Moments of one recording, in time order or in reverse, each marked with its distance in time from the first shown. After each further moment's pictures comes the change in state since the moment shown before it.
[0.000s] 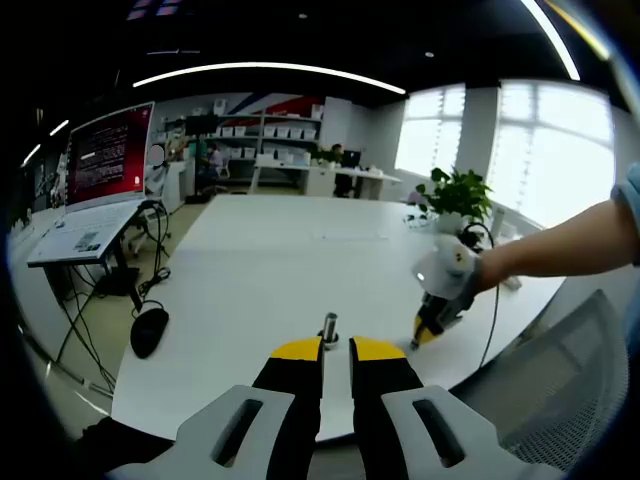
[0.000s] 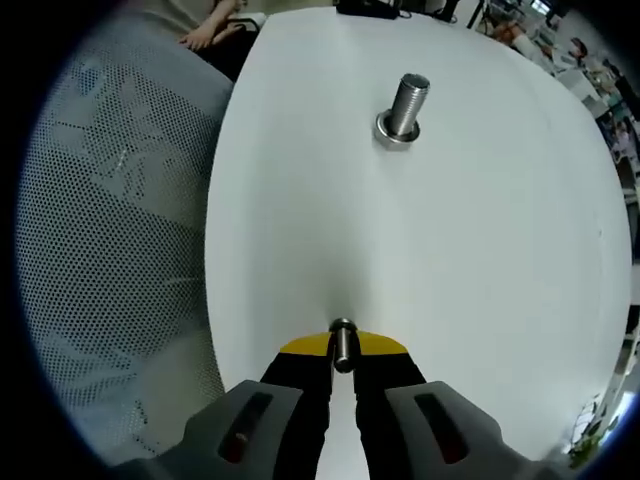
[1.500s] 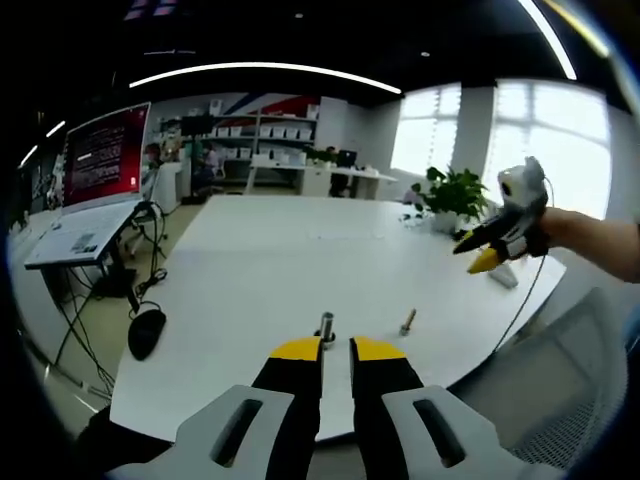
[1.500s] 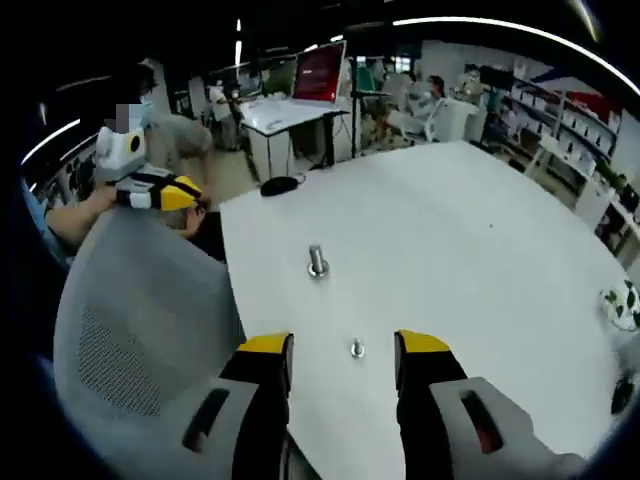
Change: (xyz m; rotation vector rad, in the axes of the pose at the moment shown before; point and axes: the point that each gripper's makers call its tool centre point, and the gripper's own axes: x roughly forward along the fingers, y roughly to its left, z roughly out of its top) left arm -0.001 -0.002 0.000 0.008 -0.004 -0.018; right arm -0.191 0.014 -0.017 0.452 -0.778 -0.157
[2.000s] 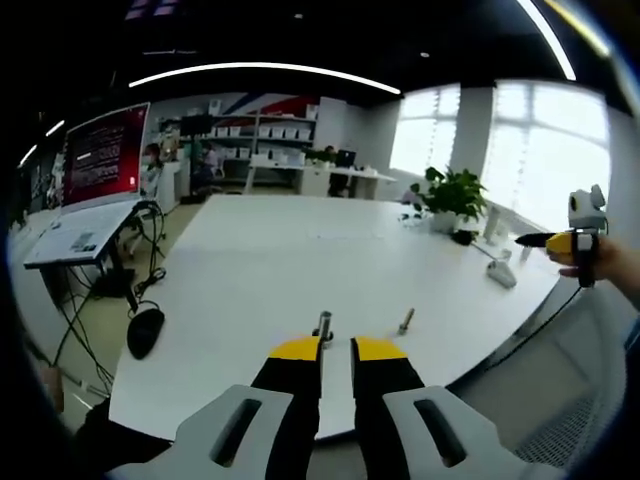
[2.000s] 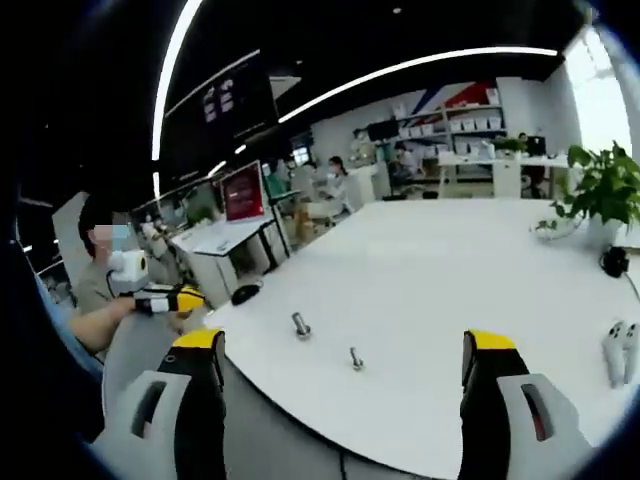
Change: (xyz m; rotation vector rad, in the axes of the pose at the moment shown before) left arm -0.001 -0.002 -0.002 -0.001 0.012 -0.007; right arm -0.108 0.014 -0.029 0.336 -0.402 -0.361
